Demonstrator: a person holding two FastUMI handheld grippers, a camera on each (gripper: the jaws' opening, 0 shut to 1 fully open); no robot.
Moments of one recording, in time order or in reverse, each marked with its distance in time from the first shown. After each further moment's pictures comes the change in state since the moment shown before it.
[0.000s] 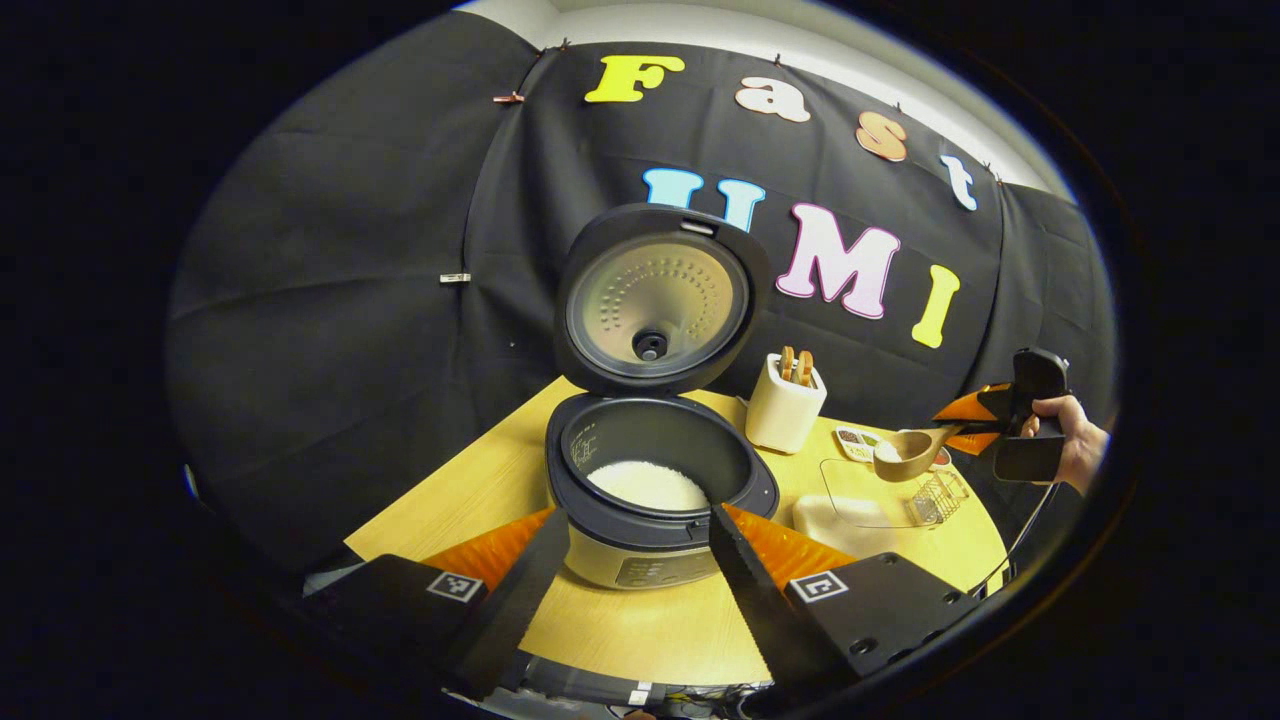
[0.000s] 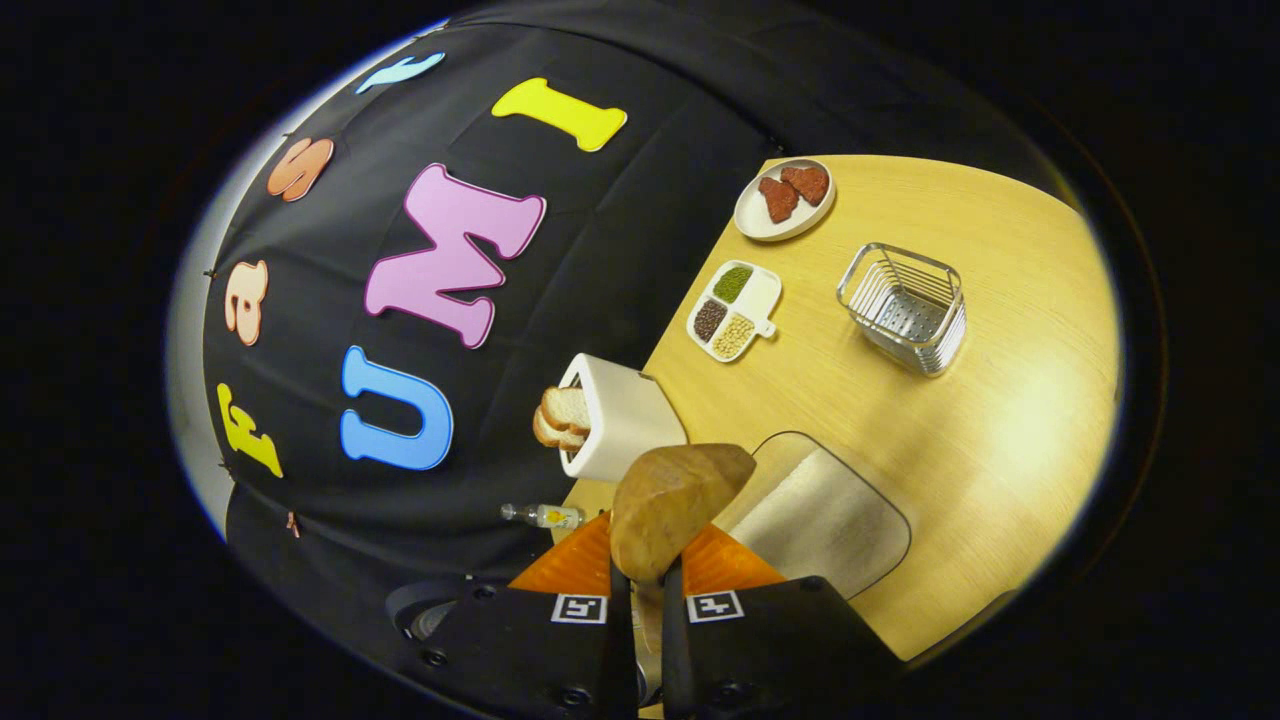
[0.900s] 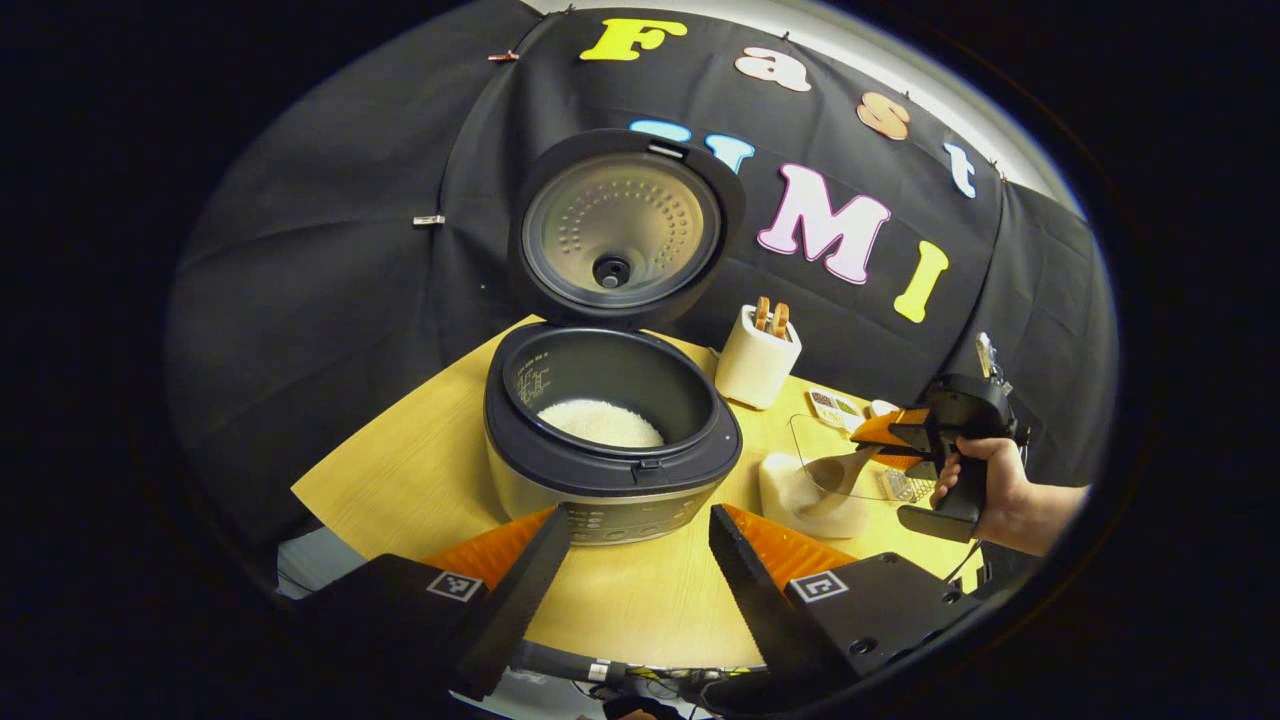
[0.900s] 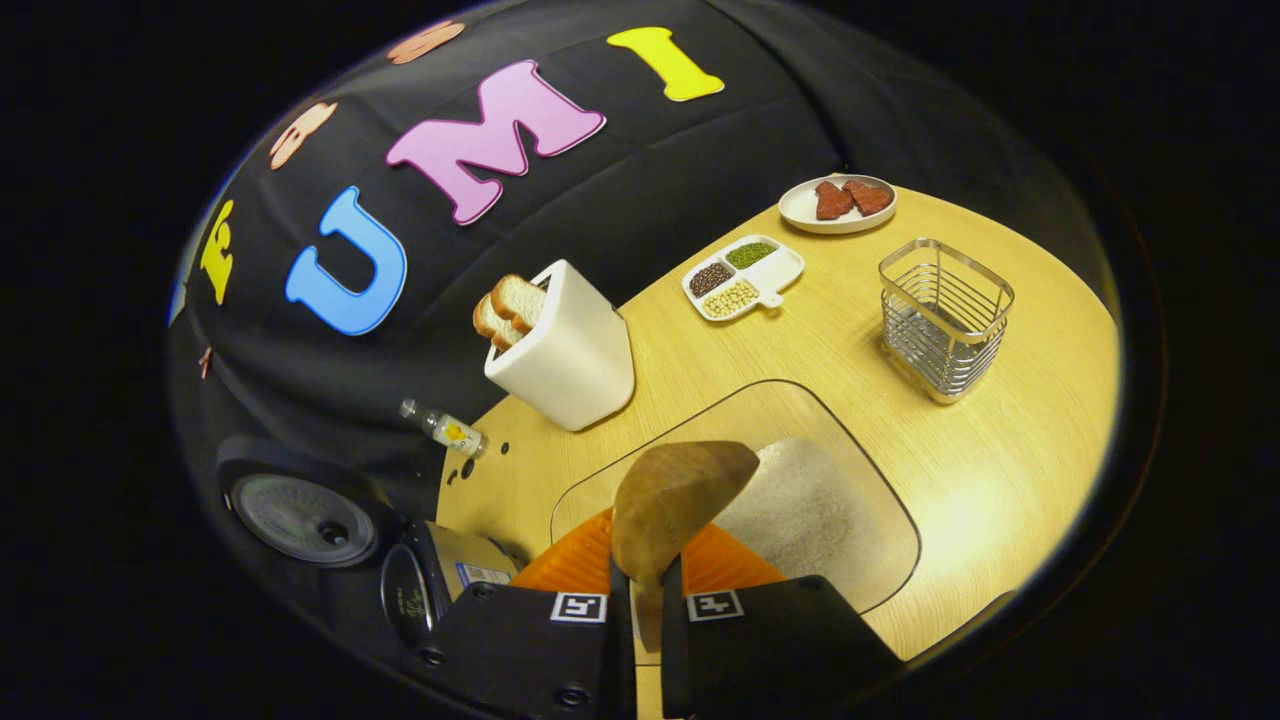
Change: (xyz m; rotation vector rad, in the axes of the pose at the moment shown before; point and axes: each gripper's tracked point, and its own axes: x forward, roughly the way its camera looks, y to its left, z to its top) left arm 0.014 -0.042 -0.053 -0.046 0.143 -0.072; right arm 0.050 -0.080 -0.053 -0.364 0.030 -0.146
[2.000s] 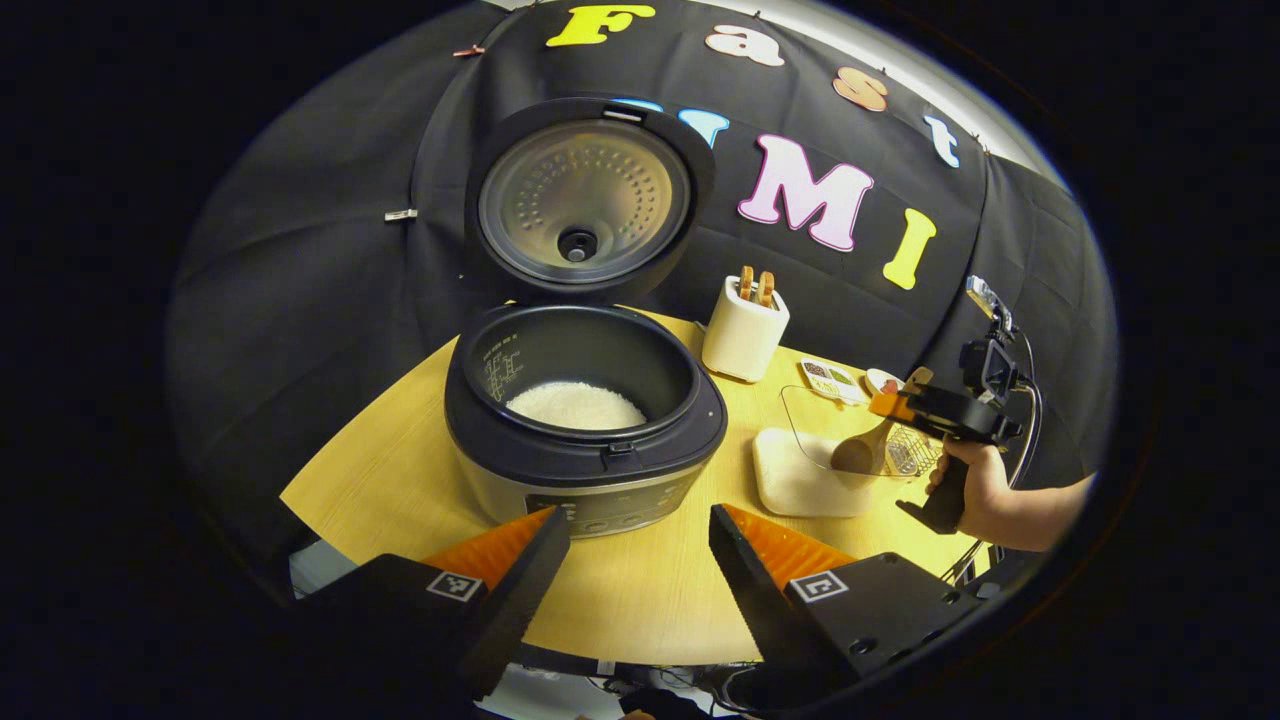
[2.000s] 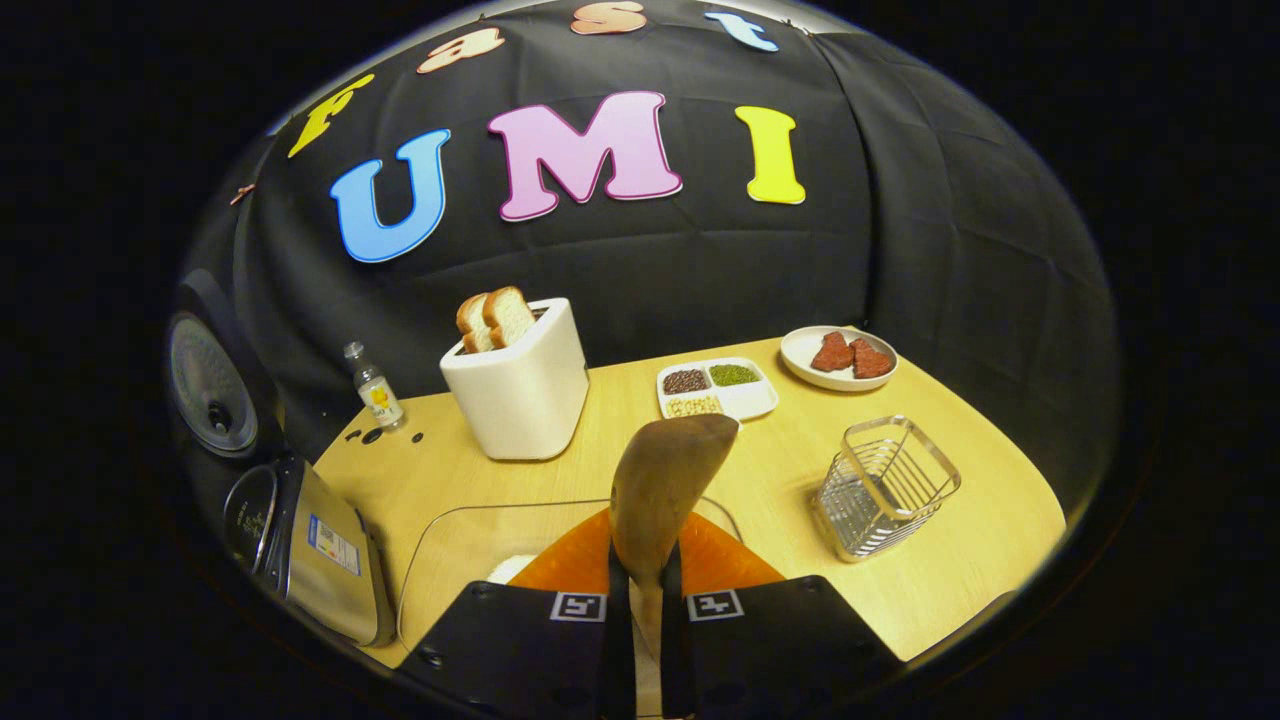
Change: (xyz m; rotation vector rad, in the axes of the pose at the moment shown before) left arm 0.021 -0.010 -0.014 0.064 0.068 -0.020; right arm 0.023 -0.027 0.025 -0.499 -0.233 -0.089
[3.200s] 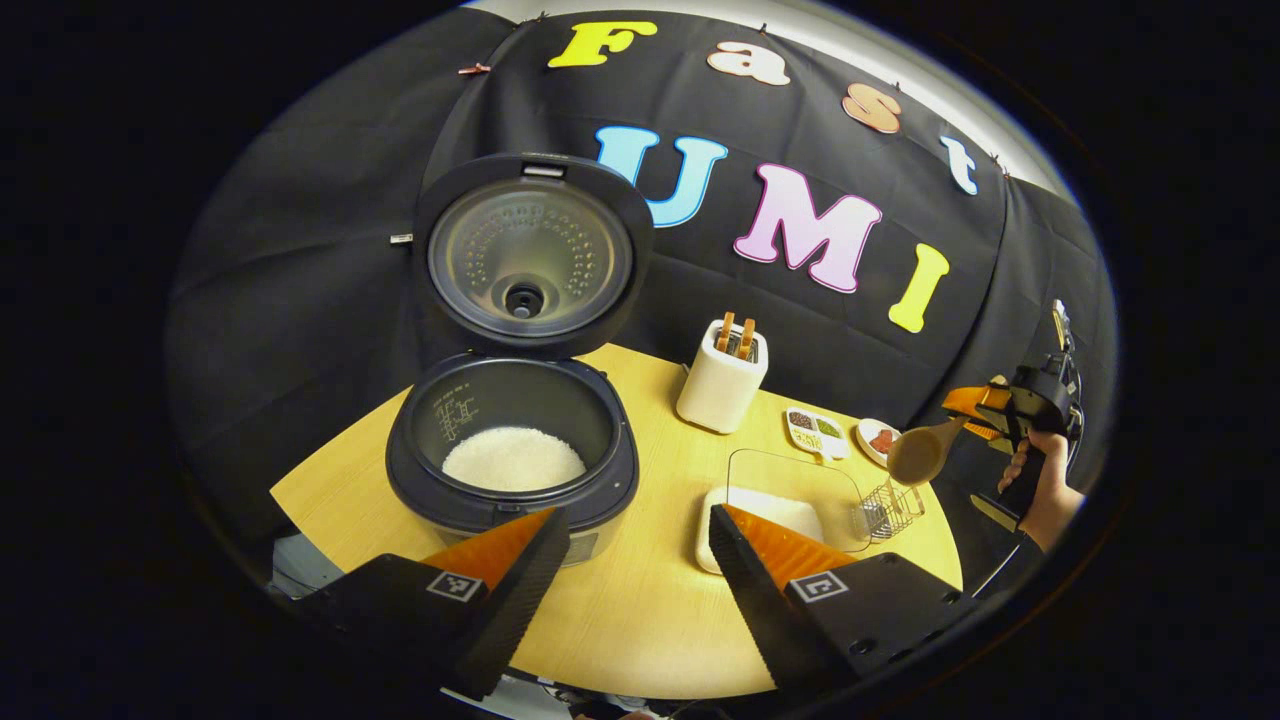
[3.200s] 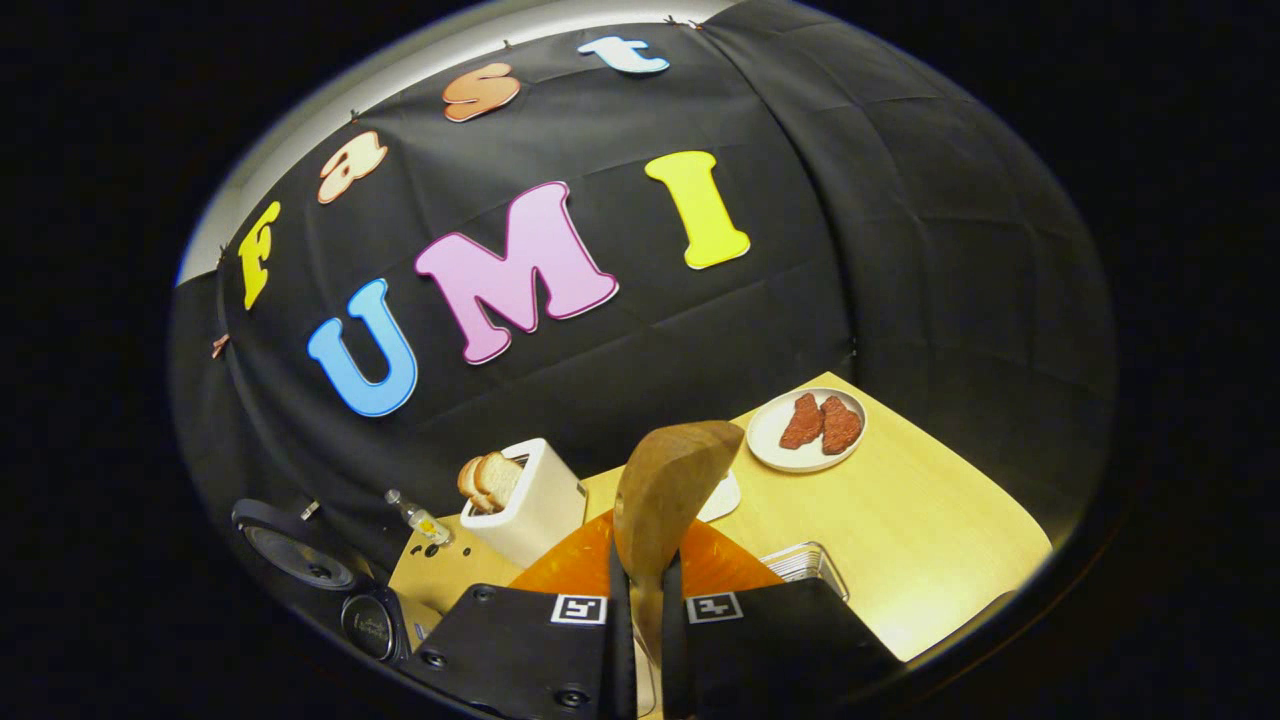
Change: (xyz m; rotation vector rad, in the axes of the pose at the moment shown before) left arm 0.009 -0.079 0.053 -0.056 -0.077 0.050; right arm -0.041 -0.089 0.170 0.237 -0.123 0.079
